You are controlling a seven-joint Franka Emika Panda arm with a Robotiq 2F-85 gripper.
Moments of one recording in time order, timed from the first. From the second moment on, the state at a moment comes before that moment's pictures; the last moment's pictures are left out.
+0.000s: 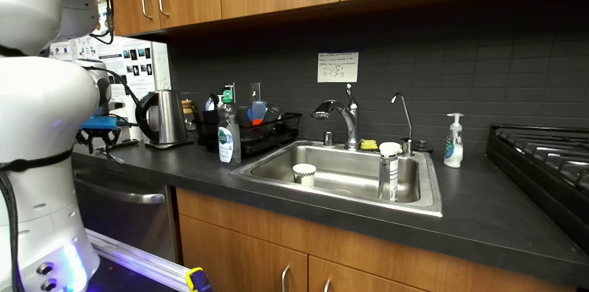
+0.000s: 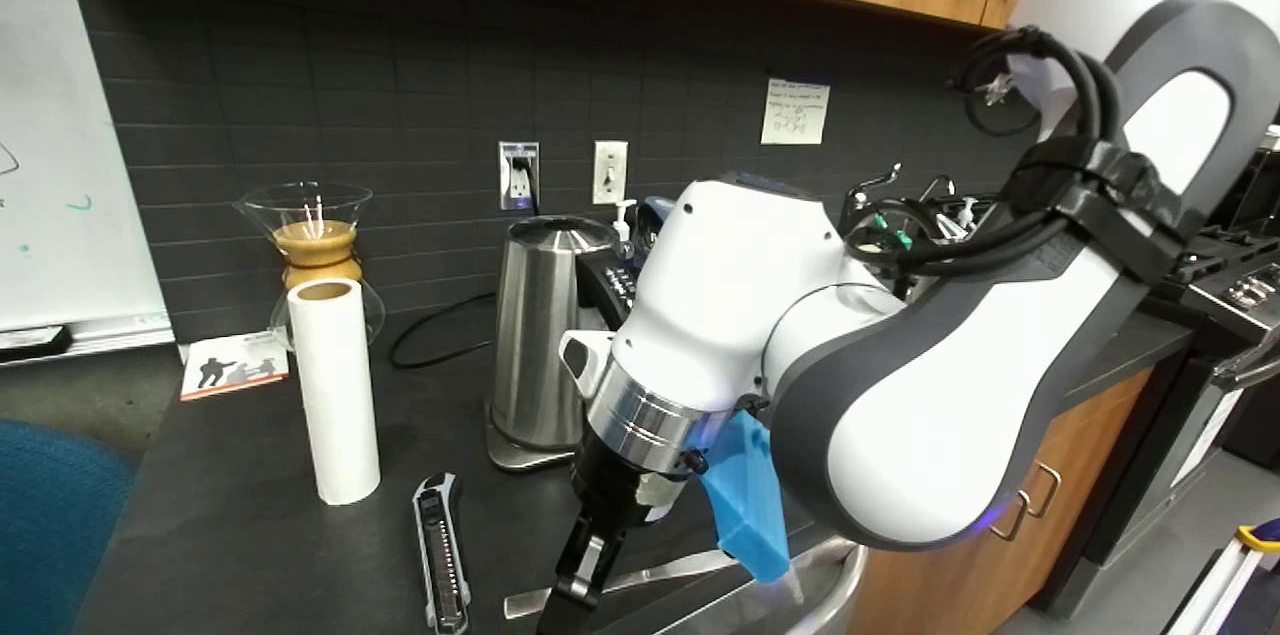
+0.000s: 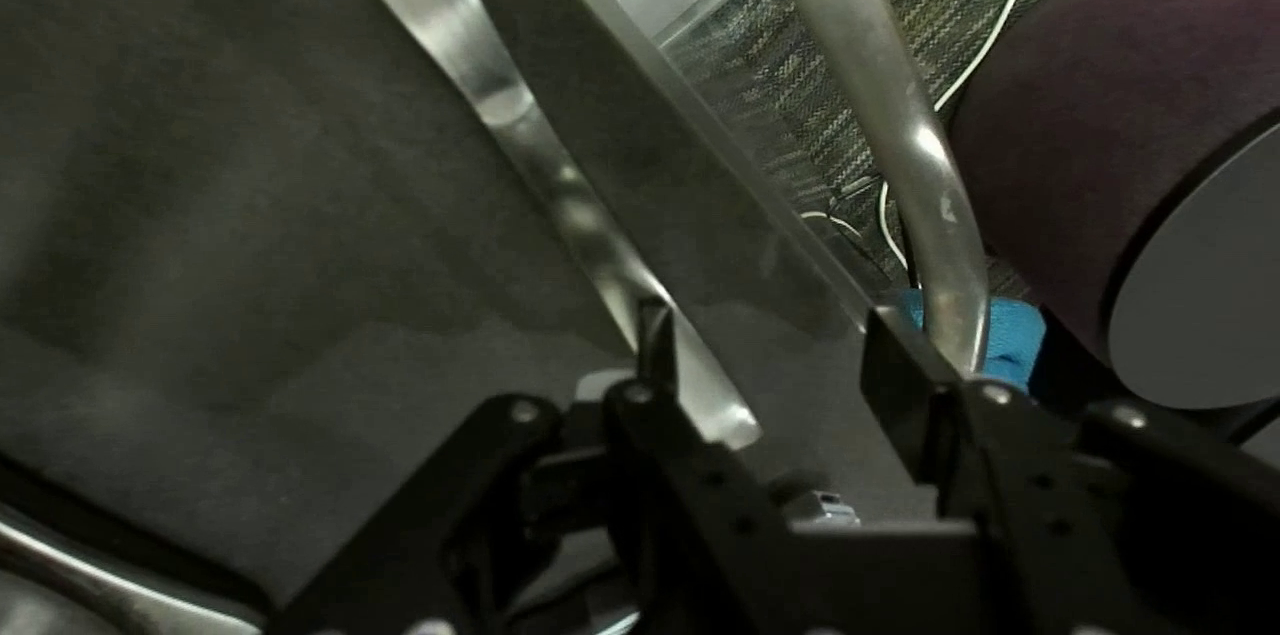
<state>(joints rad) 0.35 0.26 0.52 -2.39 -0.03 2.93 0.06</state>
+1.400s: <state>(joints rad) 0.34 0.18 0.55 -2.36 0.13 2.82 -0.07</state>
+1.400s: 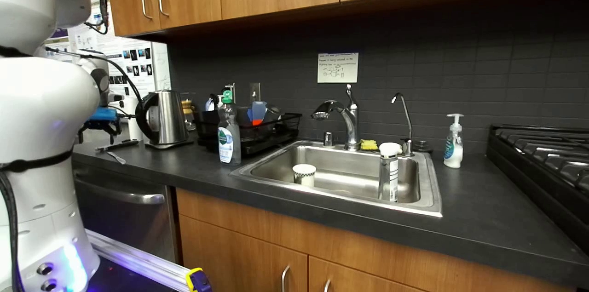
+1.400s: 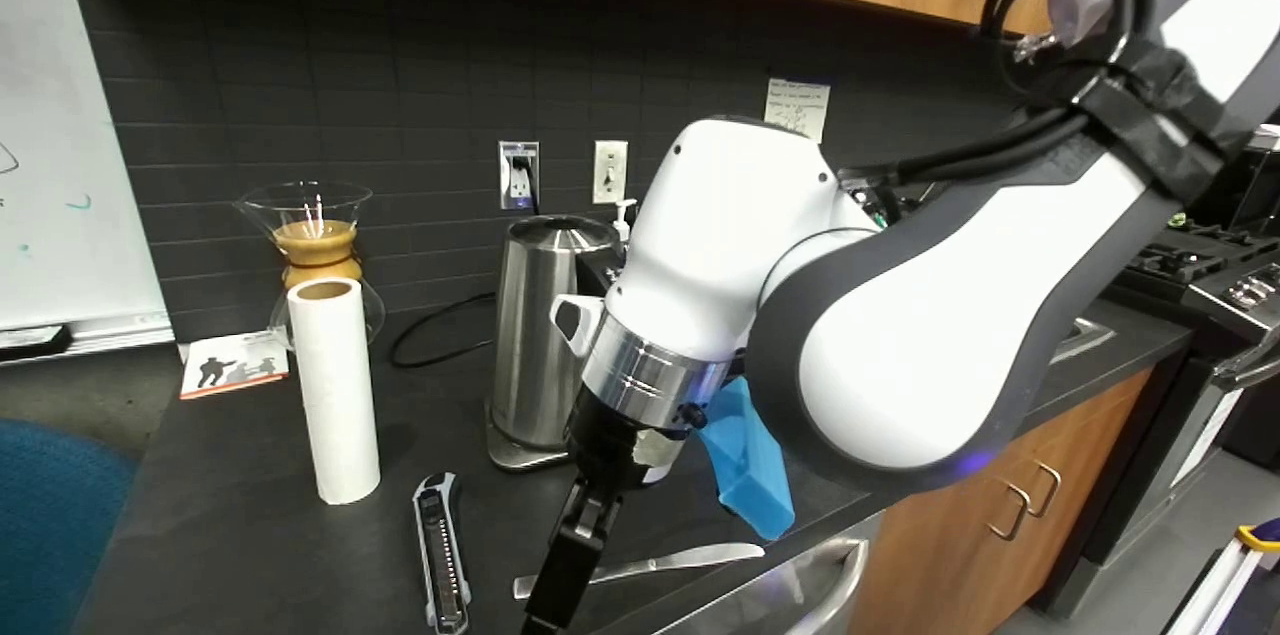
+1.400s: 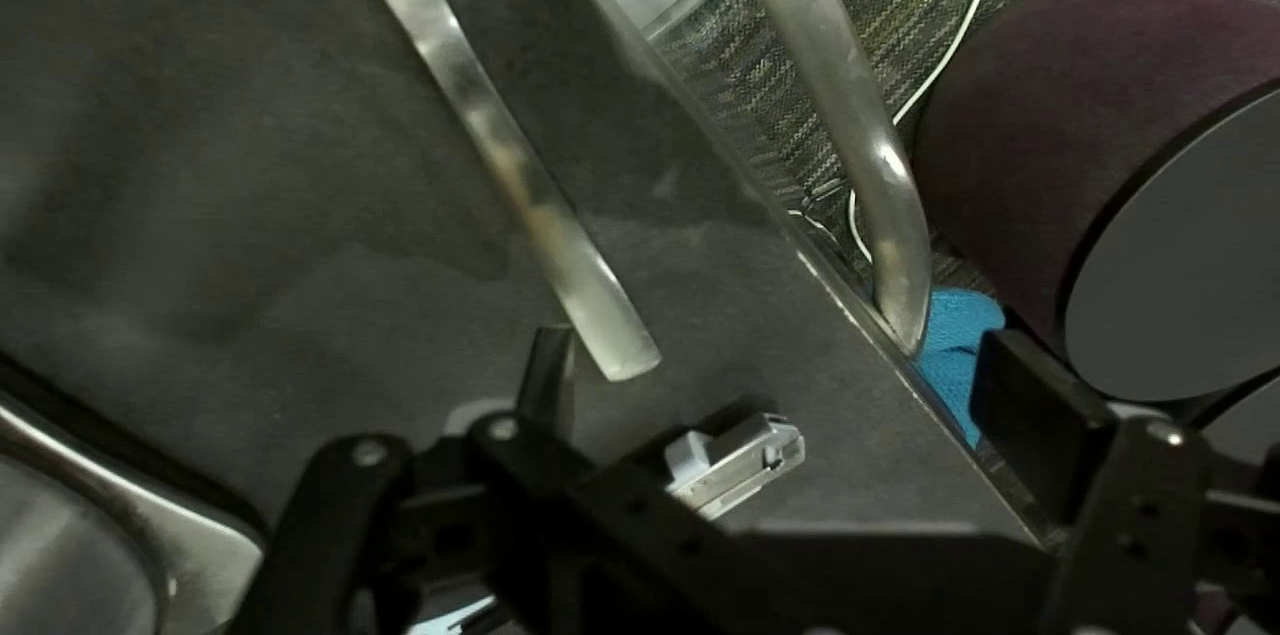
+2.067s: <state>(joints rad) 0.36 0.00 0.54 -2.46 0.33 2.71 -0.15</state>
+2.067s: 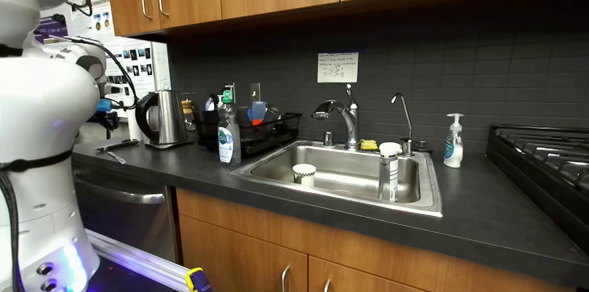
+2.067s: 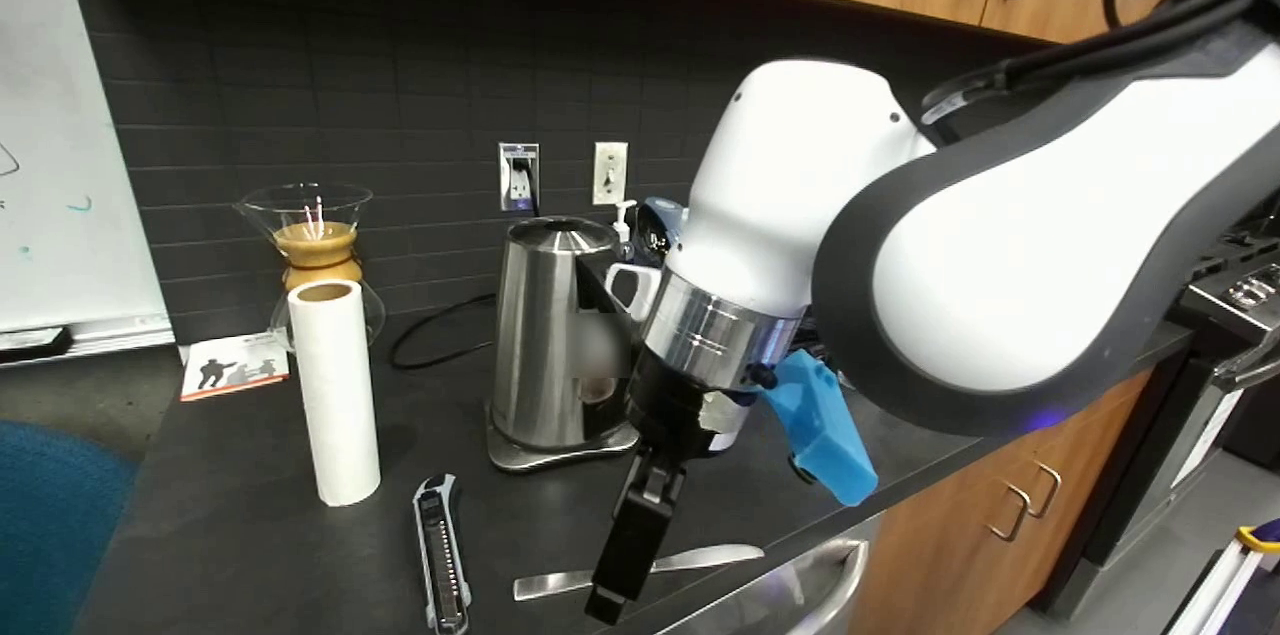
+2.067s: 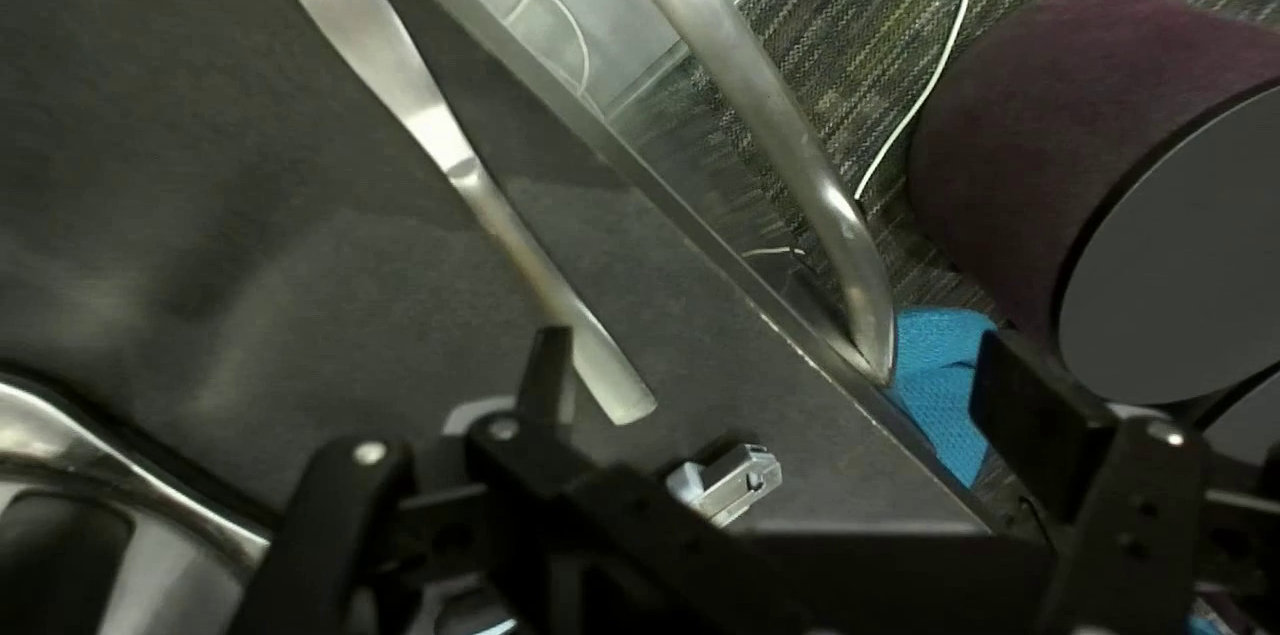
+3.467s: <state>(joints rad) 0.35 -0.56 0.33 -2.74 0.16 2.39 0.12</state>
